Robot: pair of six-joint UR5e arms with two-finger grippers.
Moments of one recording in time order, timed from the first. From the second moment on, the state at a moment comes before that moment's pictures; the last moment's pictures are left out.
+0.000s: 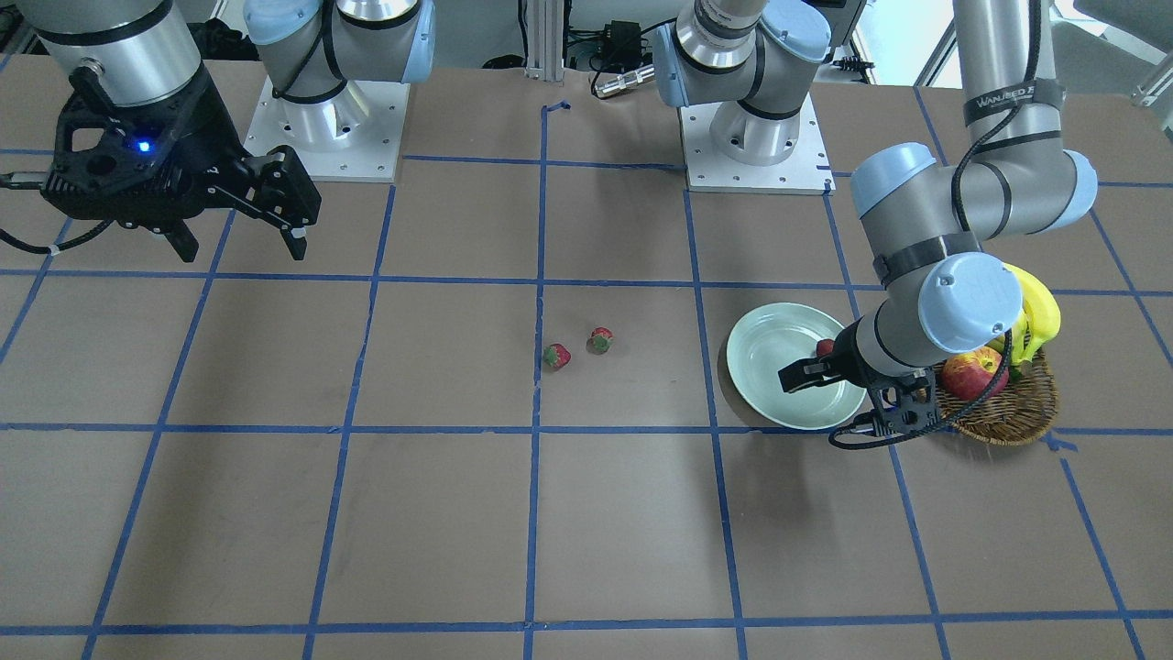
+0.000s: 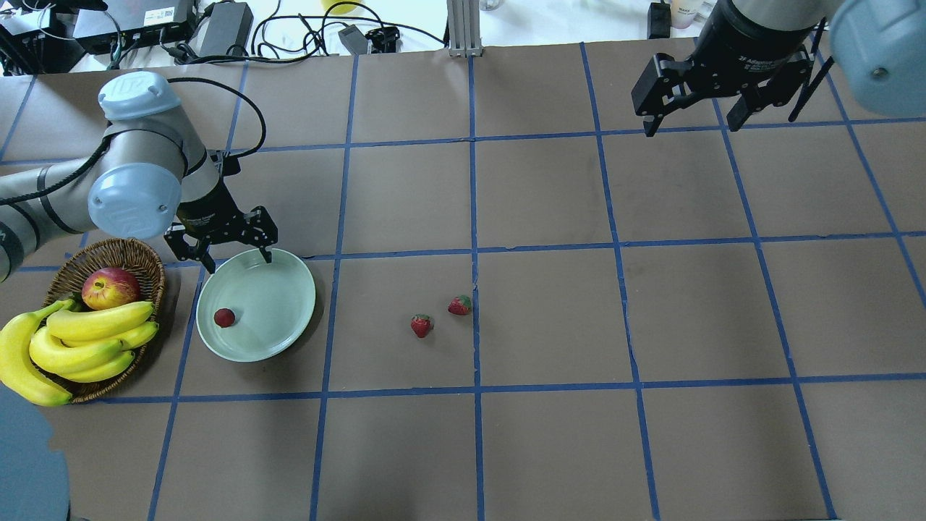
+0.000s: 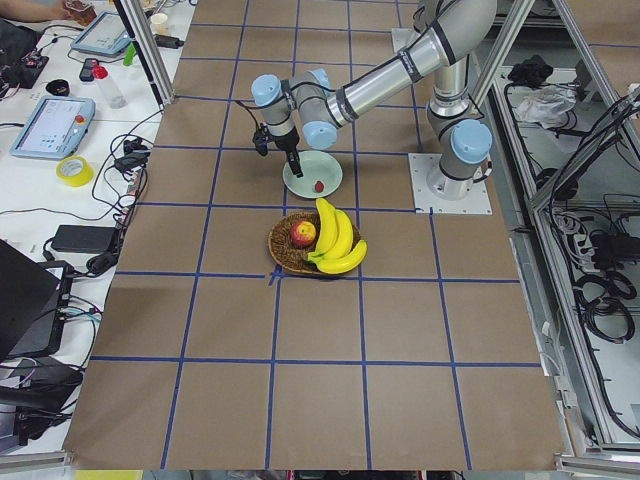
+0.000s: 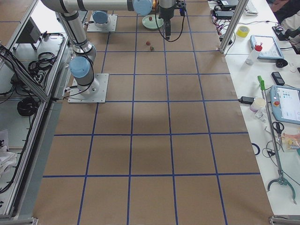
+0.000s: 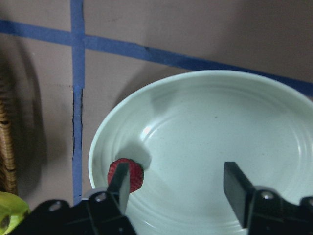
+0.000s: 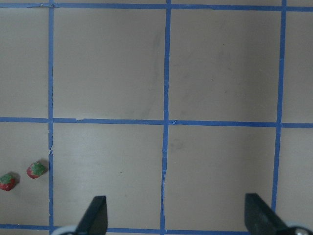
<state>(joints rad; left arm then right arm) -1.37 -1.88 -1.83 -1.21 1.60 -0.01 1.55 -1.56 1.54 -1.65 -1.55 -0.05</state>
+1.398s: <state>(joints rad) -1.82 -1.89 -2.03 -0.85 1.41 -0.24 1.55 -1.56 1.54 -1.65 -1.54 -0.05</state>
